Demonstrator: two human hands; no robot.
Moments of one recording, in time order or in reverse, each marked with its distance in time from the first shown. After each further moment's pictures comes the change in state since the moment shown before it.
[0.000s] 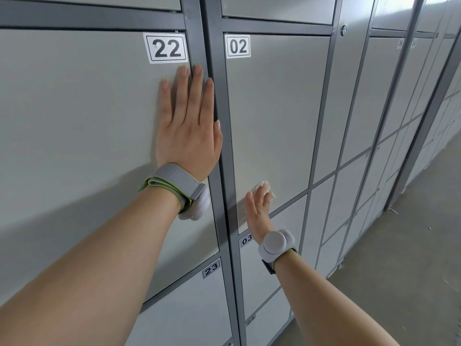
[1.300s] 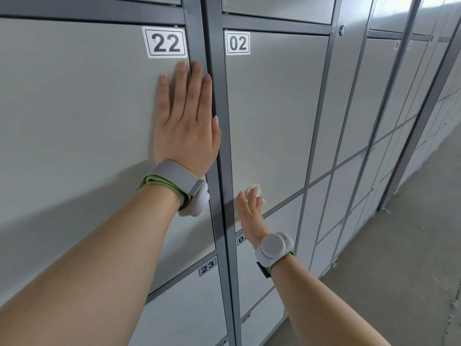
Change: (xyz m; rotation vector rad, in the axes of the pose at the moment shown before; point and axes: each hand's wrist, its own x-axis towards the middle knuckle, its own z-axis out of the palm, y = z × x) left_hand 0.000 0.000 -0.002 -0.013 -0.007 -0.025; right_hand -0.017 -0.013 0.004 0.037 -0.106 0.065
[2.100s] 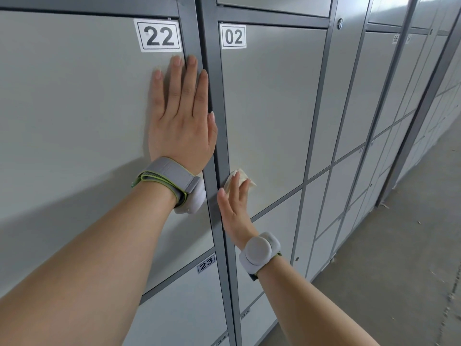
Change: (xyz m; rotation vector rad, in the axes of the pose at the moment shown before) left_hand -0.002 0.000 0.000 -0.018 -0.008 0.010; right_hand -0.011 -0.016 0.022 -0.077 -0.025 -0.217
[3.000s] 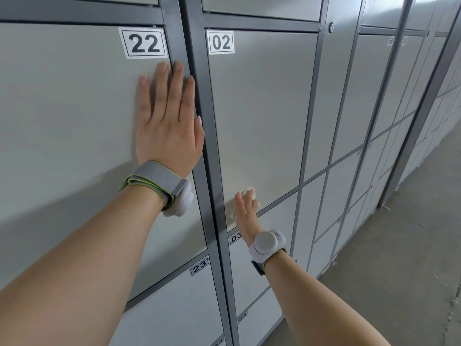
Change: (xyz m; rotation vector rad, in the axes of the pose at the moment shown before) left_hand 0.000 0.001 0.001 0.002 0.025 -0.002; right_hand 0.006 0.029 -0.031 0.111 0.000 0.281
